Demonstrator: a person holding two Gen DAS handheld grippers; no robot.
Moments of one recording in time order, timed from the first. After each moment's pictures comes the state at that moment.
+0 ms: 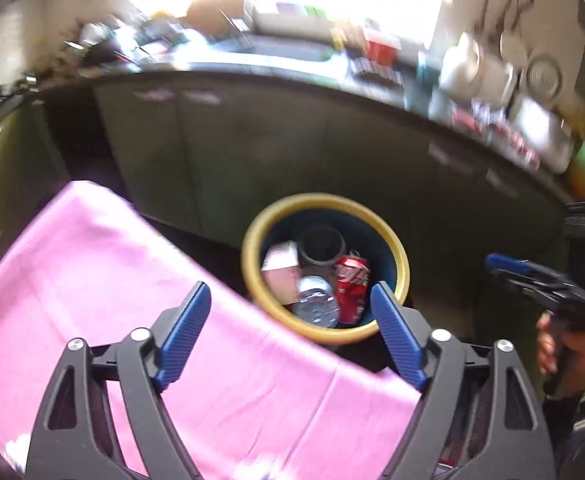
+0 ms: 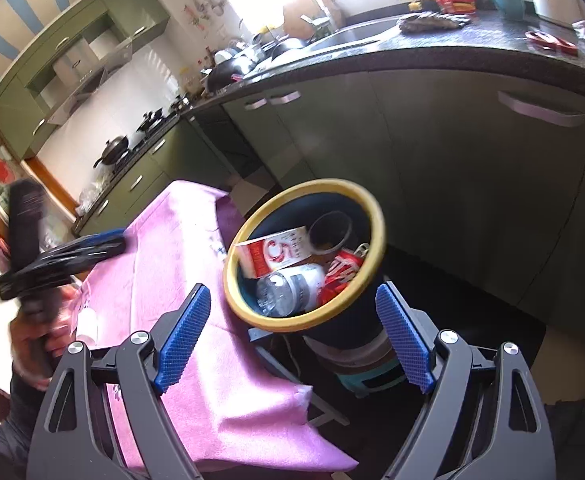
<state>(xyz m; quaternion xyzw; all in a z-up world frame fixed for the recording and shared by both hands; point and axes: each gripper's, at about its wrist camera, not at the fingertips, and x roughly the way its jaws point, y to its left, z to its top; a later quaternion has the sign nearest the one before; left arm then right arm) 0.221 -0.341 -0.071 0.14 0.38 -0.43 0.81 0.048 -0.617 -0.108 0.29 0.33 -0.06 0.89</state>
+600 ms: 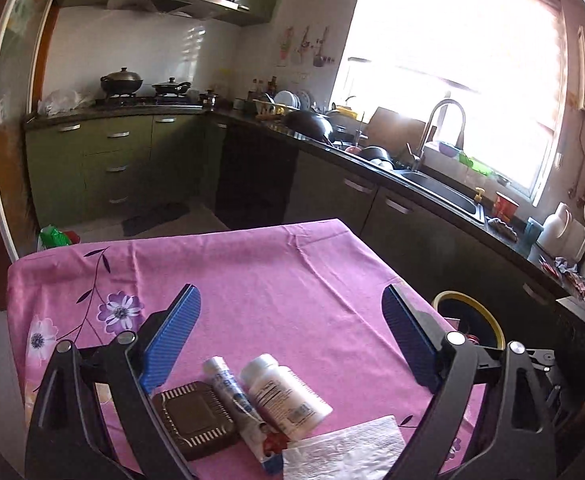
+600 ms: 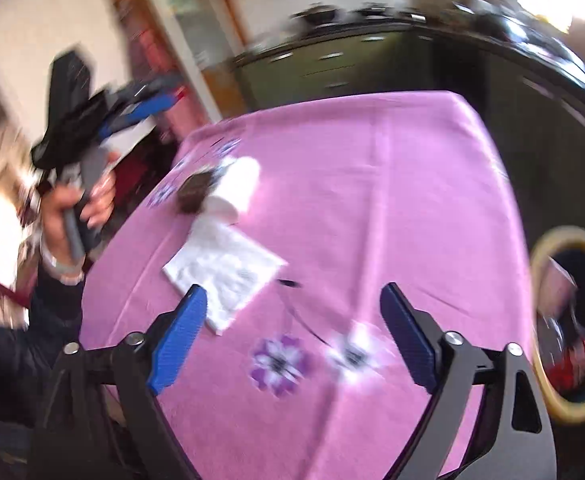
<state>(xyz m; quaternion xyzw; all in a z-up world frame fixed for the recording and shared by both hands) 0.242 -0.032 -0.053 -0.05 0.26 -0.23 0.94 0.179 -0.336 -0.110 0.03 0.40 0.29 0.87</state>
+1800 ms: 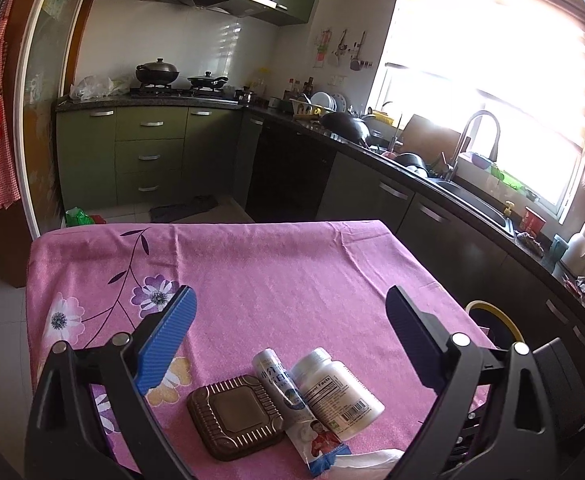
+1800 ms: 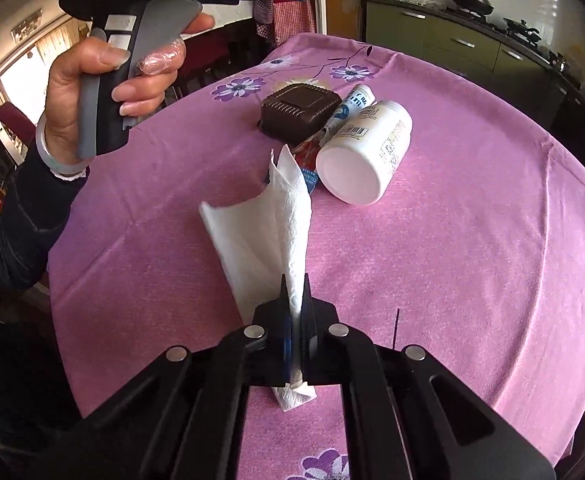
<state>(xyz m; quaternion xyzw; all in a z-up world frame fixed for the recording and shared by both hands) 0.252 0.000 -0.078 -0.07 0.27 -0.18 0.94 0.206 -0.230 -0.147 -0.16 0.43 0.41 0.79</state>
